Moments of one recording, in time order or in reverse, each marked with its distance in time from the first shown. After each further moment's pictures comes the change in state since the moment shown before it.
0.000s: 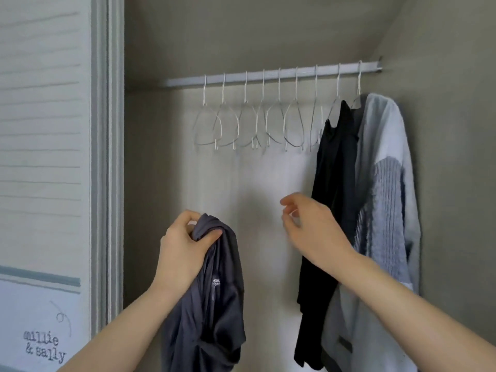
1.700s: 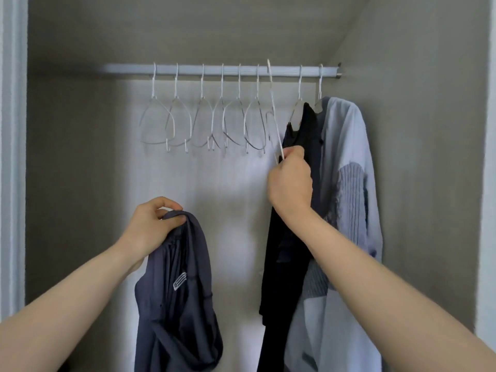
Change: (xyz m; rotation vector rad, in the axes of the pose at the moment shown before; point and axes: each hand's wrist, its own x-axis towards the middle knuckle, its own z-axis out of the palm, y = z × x) left_hand 0.095 -0.015 0.054 -0.145 -0.225 -0.129; right_hand 0.089 0.018 -0.017 0.102 0.412 0.408
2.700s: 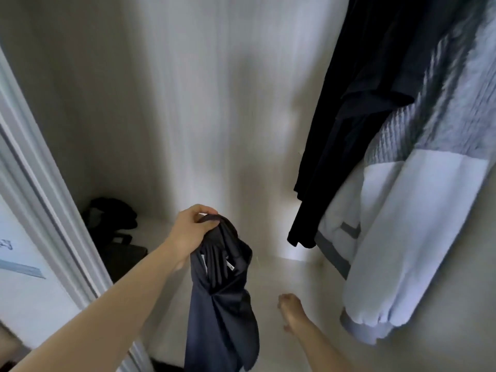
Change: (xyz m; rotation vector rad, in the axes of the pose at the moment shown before) left_hand -0.136 -0.221 0.050 -0.040 -0.136 -0.555; right_hand -0.390 0.361 0.114 -0.103 -0.929 1.264
